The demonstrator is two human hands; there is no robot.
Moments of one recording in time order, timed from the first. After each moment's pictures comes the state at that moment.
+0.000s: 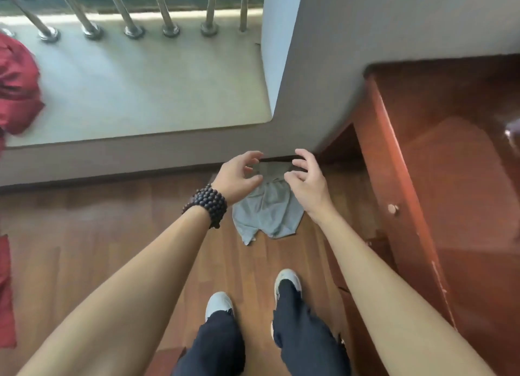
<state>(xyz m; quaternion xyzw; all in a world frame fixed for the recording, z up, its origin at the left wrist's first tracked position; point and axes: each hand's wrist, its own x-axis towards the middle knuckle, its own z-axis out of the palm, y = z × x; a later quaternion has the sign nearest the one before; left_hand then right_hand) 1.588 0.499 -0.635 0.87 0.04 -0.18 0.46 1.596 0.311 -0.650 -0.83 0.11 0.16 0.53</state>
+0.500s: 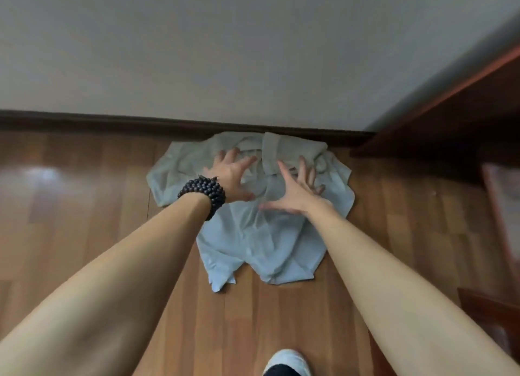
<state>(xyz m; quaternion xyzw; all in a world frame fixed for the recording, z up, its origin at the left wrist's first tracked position) 1.697 0.488 -1.162 0.94 0.03 -0.29 0.20 1.730 0.288 -1.168 -0.90 -0.07 0.41 0.13</state>
